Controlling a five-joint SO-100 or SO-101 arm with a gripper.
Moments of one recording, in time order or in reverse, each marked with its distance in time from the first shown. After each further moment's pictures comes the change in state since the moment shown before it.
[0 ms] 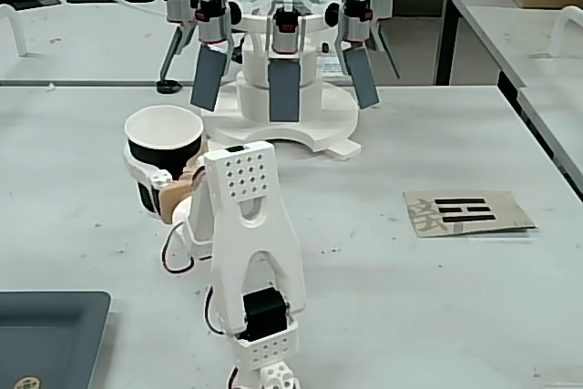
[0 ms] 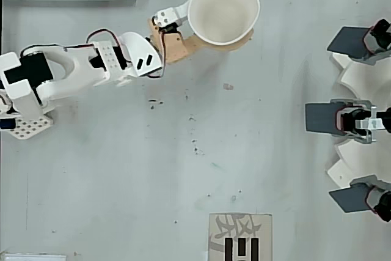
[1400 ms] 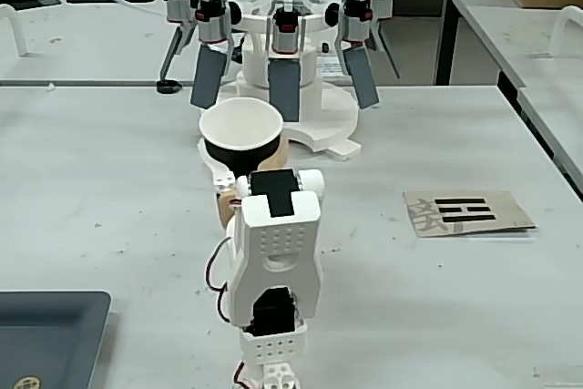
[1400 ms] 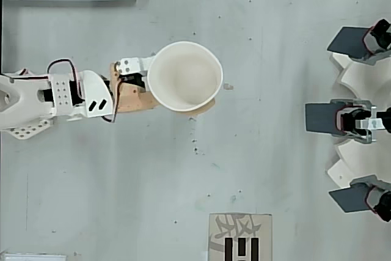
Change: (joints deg) arm 15.7 35.7 34.6 -1.1 -2.6
